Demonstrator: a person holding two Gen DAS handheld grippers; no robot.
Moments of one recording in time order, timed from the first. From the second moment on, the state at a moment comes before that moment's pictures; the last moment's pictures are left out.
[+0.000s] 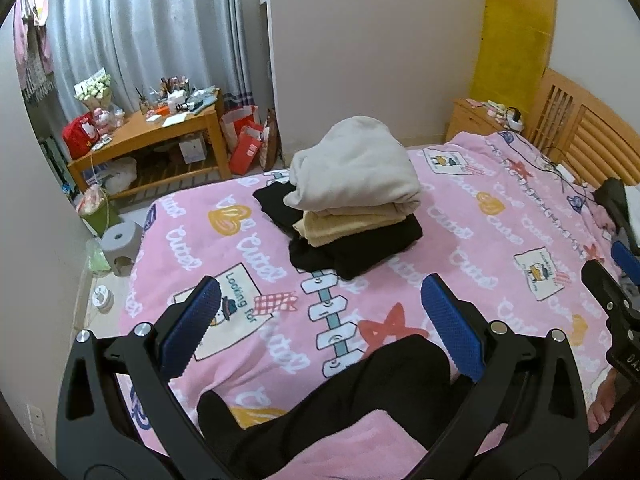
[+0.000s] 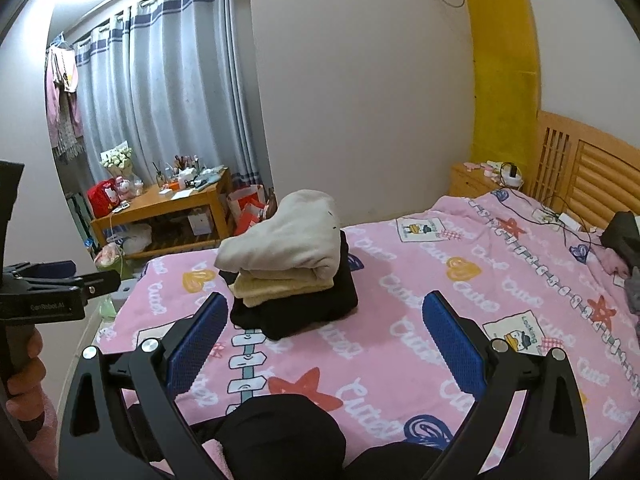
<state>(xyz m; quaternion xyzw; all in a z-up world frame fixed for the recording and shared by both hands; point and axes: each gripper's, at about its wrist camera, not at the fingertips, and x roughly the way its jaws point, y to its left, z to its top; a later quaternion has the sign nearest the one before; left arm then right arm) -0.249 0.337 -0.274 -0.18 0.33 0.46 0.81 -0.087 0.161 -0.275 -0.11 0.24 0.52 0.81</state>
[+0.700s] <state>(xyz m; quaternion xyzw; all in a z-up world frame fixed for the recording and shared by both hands) -0.243 0.336 -0.277 -0.18 0.35 0.46 0.80 -0.073 0.170 -0.294 -0.11 0.27 0.52 0.80</state>
